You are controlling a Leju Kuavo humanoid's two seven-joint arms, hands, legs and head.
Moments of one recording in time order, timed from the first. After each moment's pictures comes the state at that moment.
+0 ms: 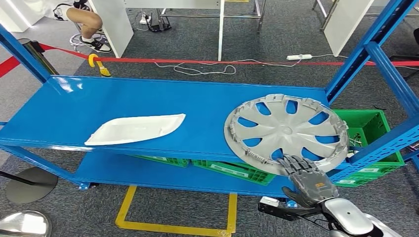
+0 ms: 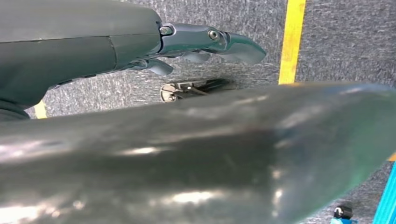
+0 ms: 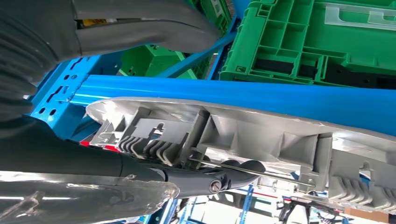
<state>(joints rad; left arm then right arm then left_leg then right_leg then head) -0.01 0.46 -1.55 -1.13 1.49 0.56 -0.54 0.08 -0.52 0.52 -1.55 1.02 -0.17 0.20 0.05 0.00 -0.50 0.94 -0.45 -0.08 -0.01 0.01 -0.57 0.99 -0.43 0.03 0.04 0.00</state>
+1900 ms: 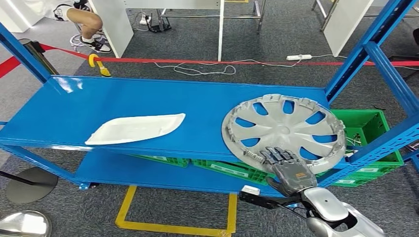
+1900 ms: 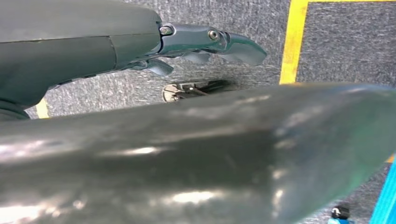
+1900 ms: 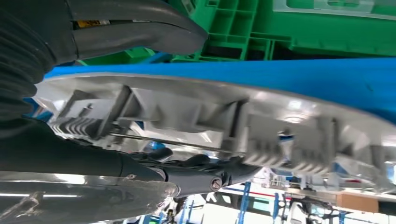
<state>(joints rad) 0.02 0.50 -1.53 -1.21 1.49 0.60 -0.55 -0.03 -0.40 0.56 -1.47 1.04 -0.16 0.19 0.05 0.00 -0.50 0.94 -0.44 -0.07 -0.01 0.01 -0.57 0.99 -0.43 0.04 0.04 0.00</state>
